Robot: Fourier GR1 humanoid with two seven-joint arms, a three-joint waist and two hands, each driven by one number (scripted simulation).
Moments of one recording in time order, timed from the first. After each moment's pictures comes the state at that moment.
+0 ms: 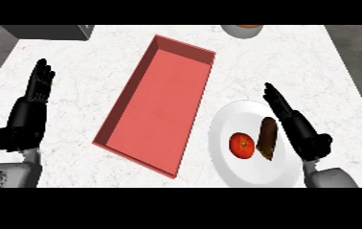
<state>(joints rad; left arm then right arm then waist) -0.12 0.37 0.02 -1.49 0.05 0.20 -0.18 -0.09 -0.35 0.22 -1.42 -0.15 0.03 -0.15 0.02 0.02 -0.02</state>
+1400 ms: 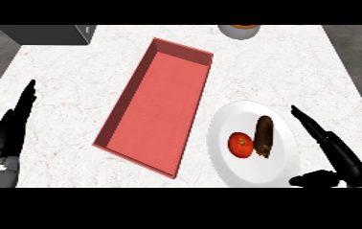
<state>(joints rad) -0.07 0.47 0.05 -1.35 -0.10 0.19 0.06 0.04 -0.59 0.21 -1.36 0.24 -0.04 -0.48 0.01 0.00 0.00</state>
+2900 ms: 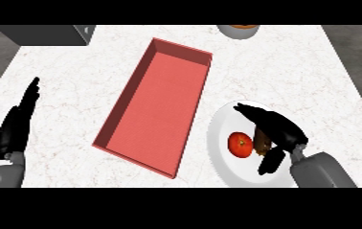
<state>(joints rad) -0.10 0.39 0.14 -1.33 -0.20 0.13 0.06 -0.21 -0.37 0.34 -1.40 0.65 0.39 0.07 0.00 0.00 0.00</state>
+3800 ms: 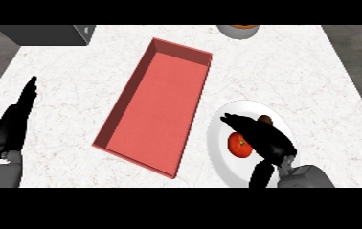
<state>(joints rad) -0.11 0.36 0.19 -1.34 -0.24 0.08 0.07 -0.14 -0.25 0.35 -1.59 0.75 0.55 0.18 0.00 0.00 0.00</state>
